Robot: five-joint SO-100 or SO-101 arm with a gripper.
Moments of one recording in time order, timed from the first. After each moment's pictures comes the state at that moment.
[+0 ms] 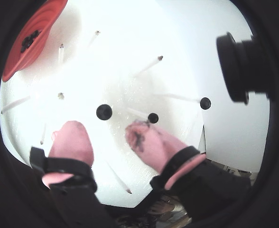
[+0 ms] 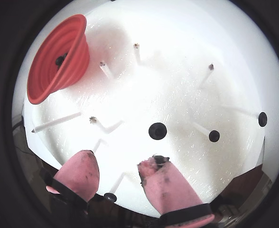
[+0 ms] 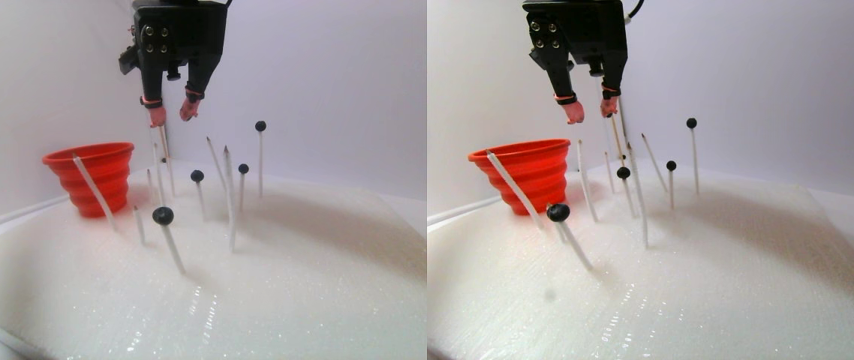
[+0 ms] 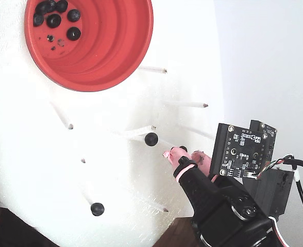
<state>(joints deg) 2.8 120.7 143.7 3.4 -111.5</state>
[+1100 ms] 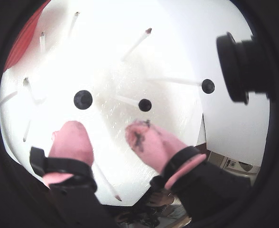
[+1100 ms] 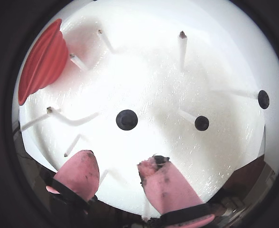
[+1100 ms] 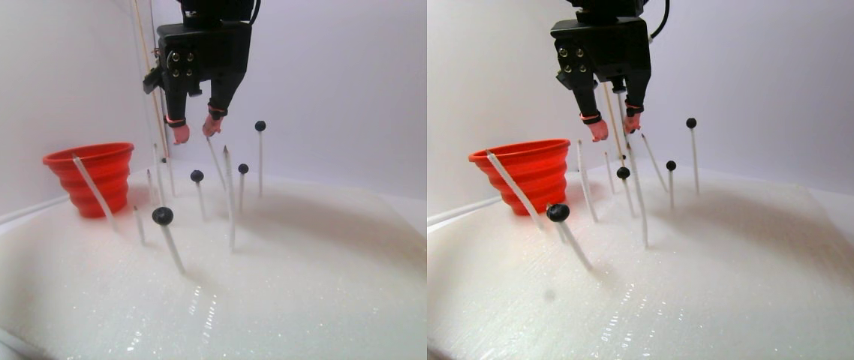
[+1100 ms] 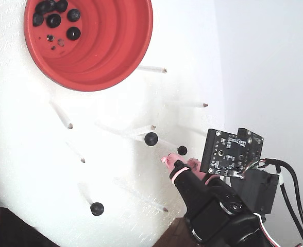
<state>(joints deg) 7.8 112.3 143.7 -4.0 -112.8</state>
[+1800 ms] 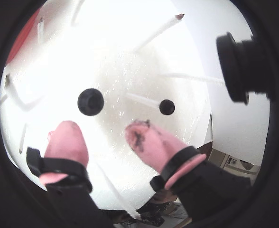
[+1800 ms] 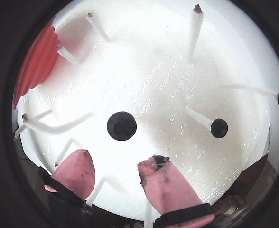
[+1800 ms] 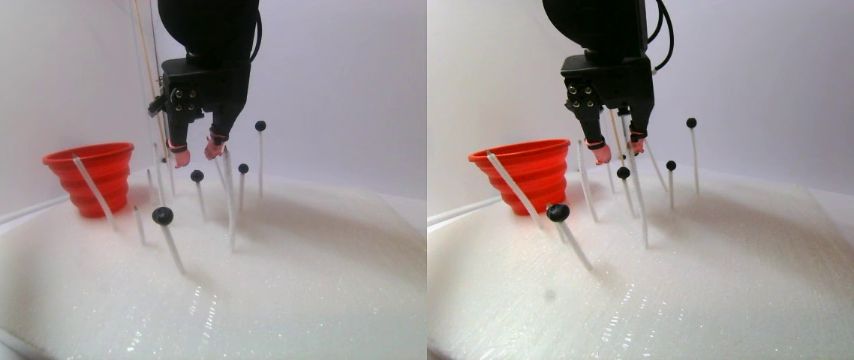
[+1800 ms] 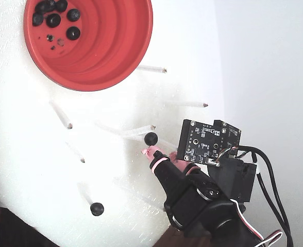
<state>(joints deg) 7.9 98.3 139.1 -12.5 -112.0</state>
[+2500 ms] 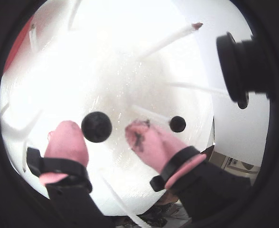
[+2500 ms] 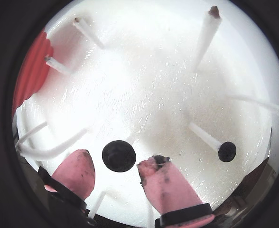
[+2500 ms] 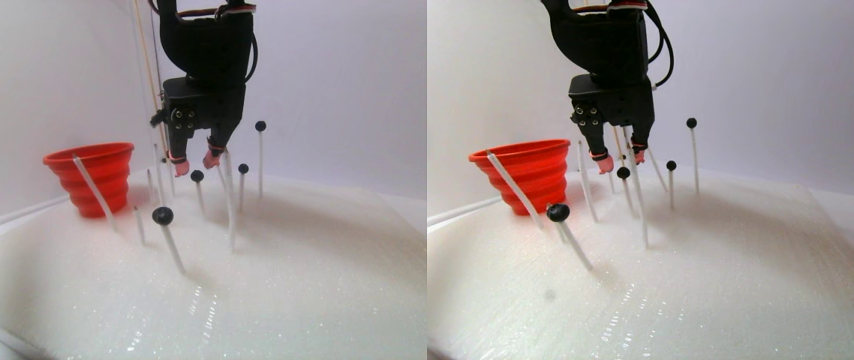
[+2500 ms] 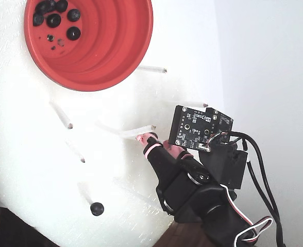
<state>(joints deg) 7.5 89.1 133.5 -16.8 -110.8</state>
